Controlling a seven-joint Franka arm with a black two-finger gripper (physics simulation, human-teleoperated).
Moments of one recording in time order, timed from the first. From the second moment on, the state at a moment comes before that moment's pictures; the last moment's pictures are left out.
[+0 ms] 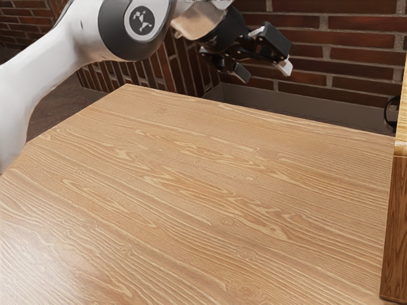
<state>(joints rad) -0.13 0.22 -0.05 -1.15 -0.18 1.97 -0.22</state>
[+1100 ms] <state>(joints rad) -0.22 0.37 -0.08 -1.13 -0.39 2.14 -0.30</state>
